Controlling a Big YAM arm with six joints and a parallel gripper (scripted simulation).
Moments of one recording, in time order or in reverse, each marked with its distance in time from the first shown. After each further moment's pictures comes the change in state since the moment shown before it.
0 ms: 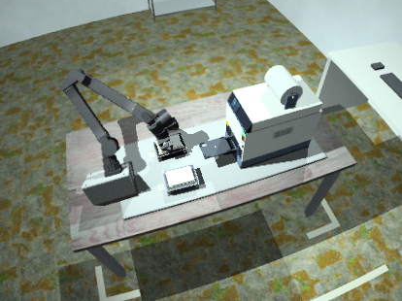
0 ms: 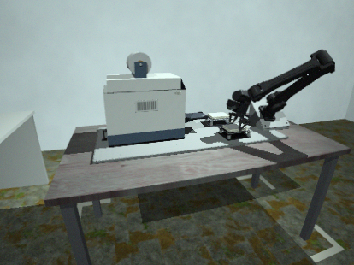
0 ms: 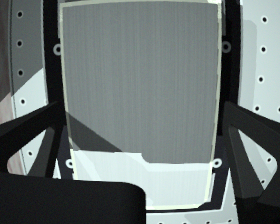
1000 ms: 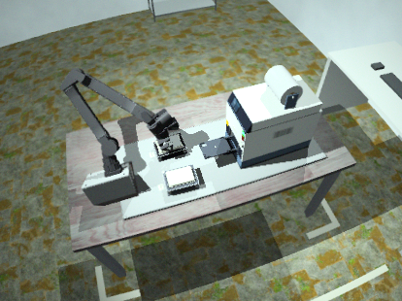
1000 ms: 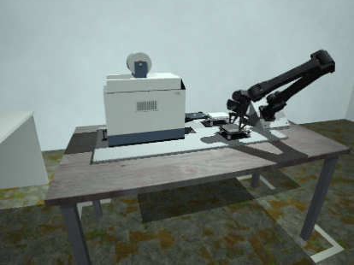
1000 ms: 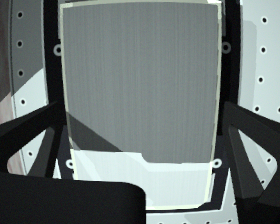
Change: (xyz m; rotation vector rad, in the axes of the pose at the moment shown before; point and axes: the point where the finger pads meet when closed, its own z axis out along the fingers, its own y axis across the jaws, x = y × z) arm 0.000 0.000 0.000 0.000 -0.001 0.000
